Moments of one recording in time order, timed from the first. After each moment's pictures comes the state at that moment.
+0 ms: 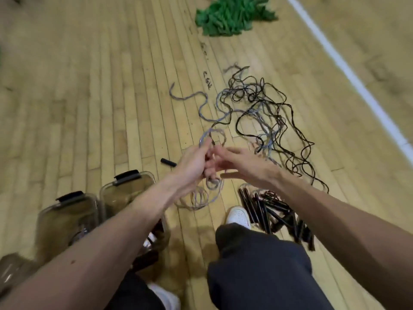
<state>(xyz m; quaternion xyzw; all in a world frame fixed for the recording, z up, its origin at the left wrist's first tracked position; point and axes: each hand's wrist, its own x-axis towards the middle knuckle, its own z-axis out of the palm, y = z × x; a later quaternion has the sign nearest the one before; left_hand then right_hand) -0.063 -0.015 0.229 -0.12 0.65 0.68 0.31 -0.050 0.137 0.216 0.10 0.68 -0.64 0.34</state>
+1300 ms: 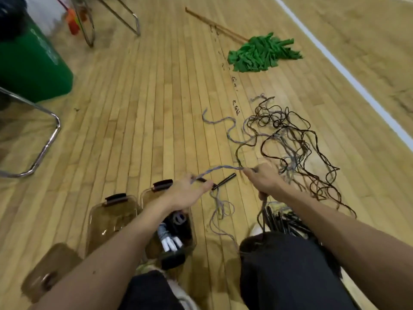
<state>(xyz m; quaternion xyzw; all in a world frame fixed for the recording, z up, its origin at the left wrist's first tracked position) -0.022 -0.126 0.260 -0.07 0.89 0.32 0.32 -0.036 0.109 0.244 0.16 0.85 -0.43 0.25</state>
